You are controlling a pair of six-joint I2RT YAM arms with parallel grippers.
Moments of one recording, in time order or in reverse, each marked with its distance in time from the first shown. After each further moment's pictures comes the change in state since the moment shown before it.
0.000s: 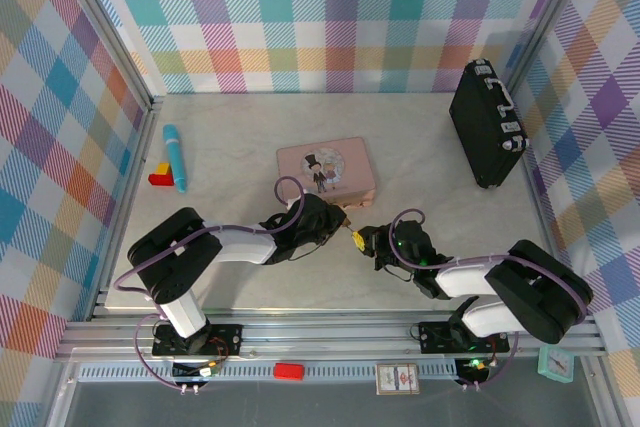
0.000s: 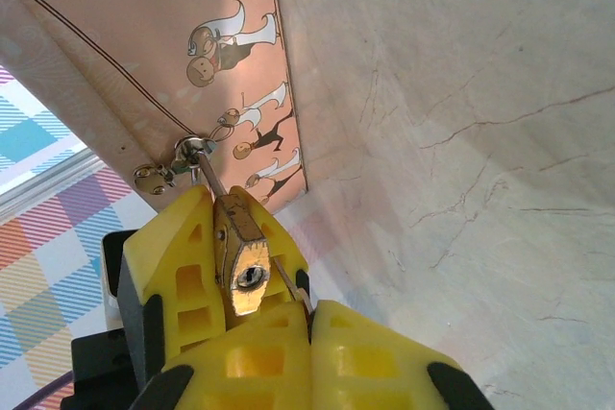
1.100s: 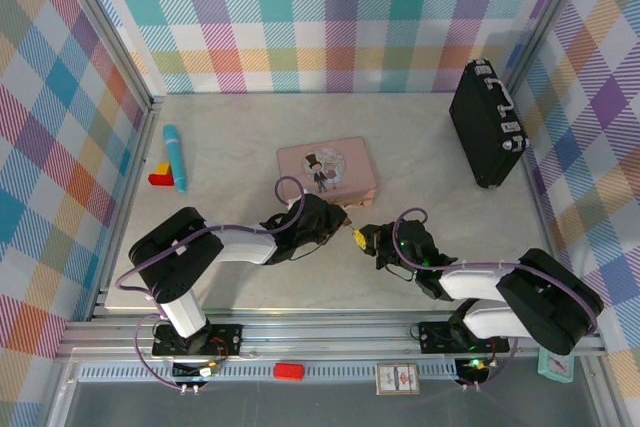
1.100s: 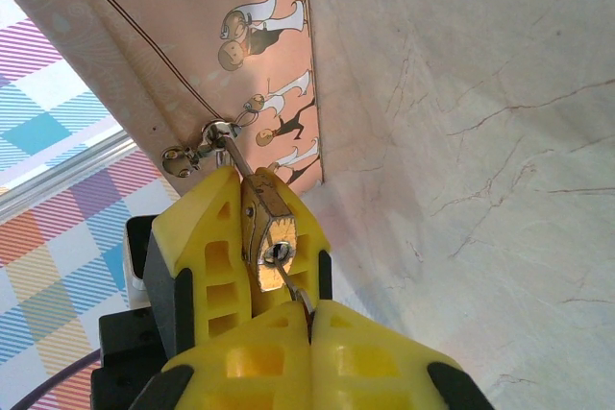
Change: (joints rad) left arm -0.003 0.006 0.000 0.016 -0.001 -0.007; right arm 0.000 -0.073 0.000 -0.053 0.009 -0.008
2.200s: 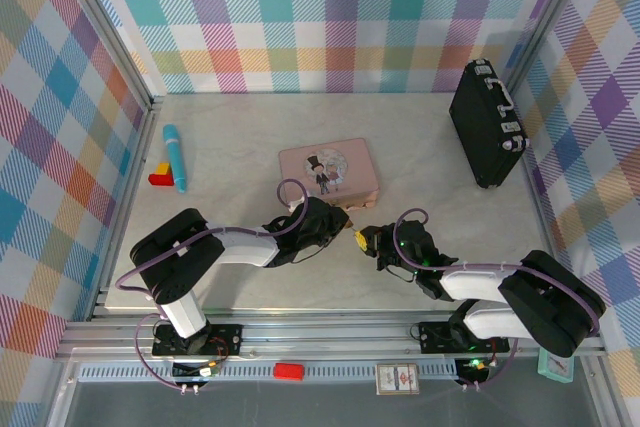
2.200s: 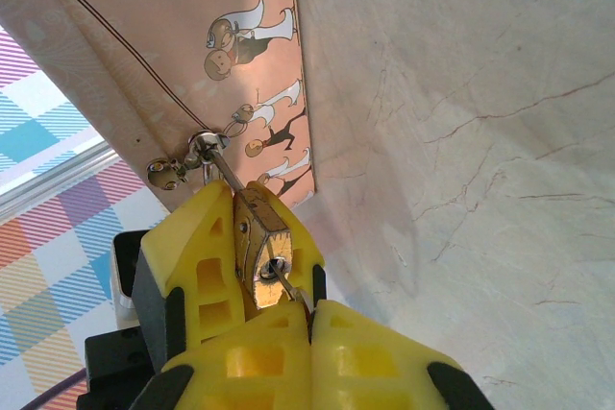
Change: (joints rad) left arm -0.030 0.000 0.000 -0.002 -0.038 -0.007; right arm 0.000 -0.014 0.001 -0.040 0.008 -0.007
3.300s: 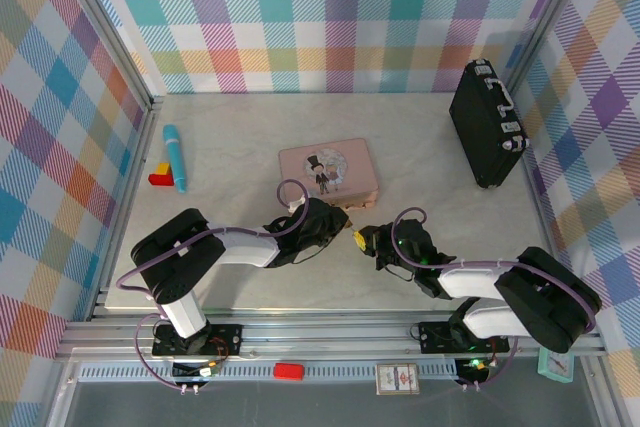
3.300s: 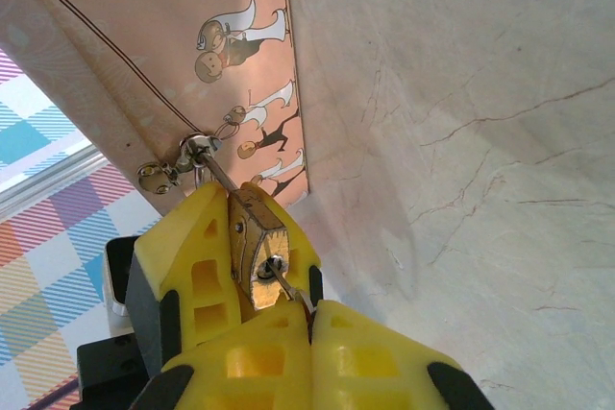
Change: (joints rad) left arm -0.007 0.004 0.000 -0.002 -0.026 0.000; right arm 0.001 0.027 0.015 0.002 -0.009 0.000
